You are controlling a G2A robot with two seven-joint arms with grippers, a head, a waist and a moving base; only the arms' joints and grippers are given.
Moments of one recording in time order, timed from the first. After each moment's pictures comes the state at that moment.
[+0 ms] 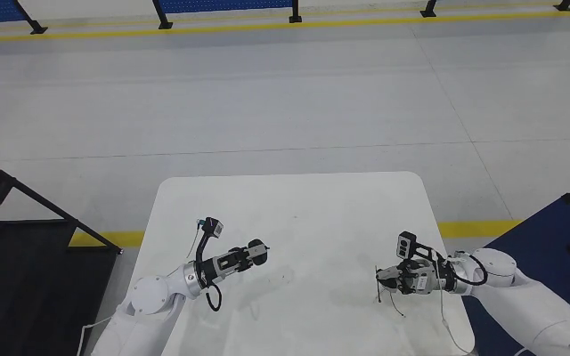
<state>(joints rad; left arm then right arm) 1.36 -1.15 -1.27 -1.47 -0.36 -0.40 -0.94 -1.16 -0.63 0.87 -1.28 1.11 0.10 1.38</state>
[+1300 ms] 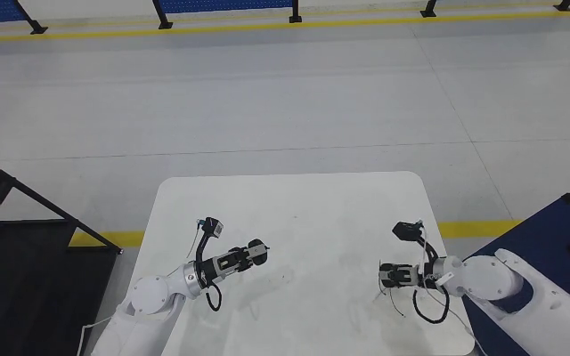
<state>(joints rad) 1.36 -1.15 -1.27 -1.47 -0.36 -0.40 -0.94 -1.38 -0.50 1.11 -1.83 -0.07 0.09 0.84</state>
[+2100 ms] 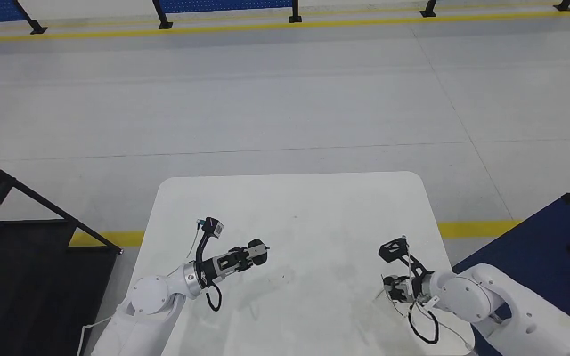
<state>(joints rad) 1.36 -1.15 -1.27 -1.47 -0.36 -0.40 -0.94 -1.41 -0.53 1.04 -1.87 -0.41 0.06 0.89</state>
